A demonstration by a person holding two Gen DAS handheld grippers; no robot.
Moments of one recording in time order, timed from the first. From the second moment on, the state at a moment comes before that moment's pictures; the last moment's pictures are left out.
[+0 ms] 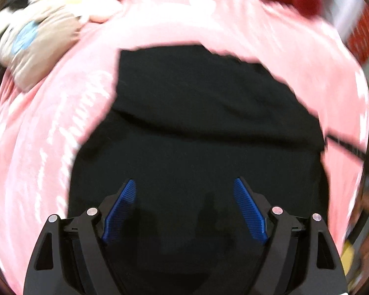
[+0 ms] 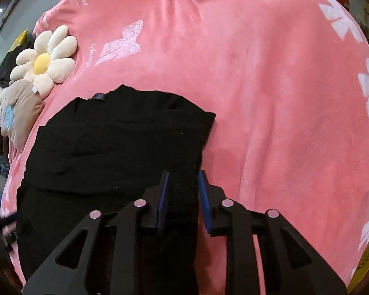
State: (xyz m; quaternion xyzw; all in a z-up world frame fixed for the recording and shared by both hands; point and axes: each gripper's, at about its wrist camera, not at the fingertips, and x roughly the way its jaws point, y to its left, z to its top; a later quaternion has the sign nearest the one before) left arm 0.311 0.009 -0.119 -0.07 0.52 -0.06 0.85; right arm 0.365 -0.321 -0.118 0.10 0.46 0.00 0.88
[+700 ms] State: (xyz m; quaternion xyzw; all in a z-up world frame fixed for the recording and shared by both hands) left arm 0.463 0.068 -0.159 -0.03 0.52 0.11 0.85; right arm 0.442 -0.298 -0.156 0.06 0.51 -0.03 0.86
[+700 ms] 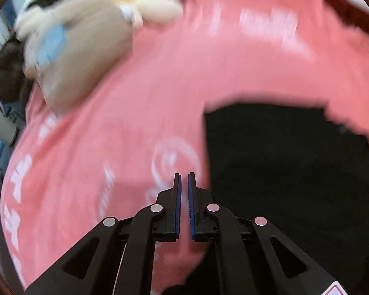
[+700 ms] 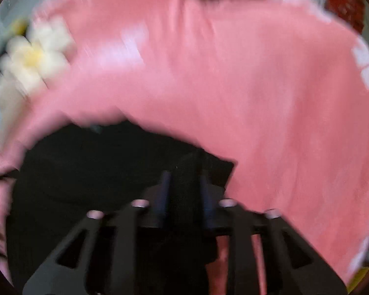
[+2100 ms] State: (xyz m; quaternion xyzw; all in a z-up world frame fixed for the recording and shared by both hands) left arm 0.133 0.103 -0.133 -0.14 0.56 -0.07 0.81; right arm 0.084 -0.305 -0.124 0.18 0.54 0.01 0.83
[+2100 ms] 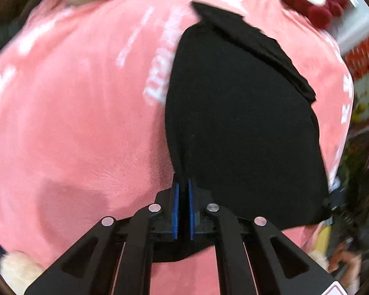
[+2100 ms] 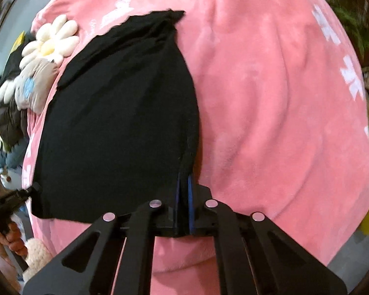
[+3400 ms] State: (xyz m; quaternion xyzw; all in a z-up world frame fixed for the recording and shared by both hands) left arm 0.029 0.110 -0.187 -0.20 0.67 -0.02 0.72; right arm 0.035 -0.292 -0.173 0.07 0.68 0.05 0.73
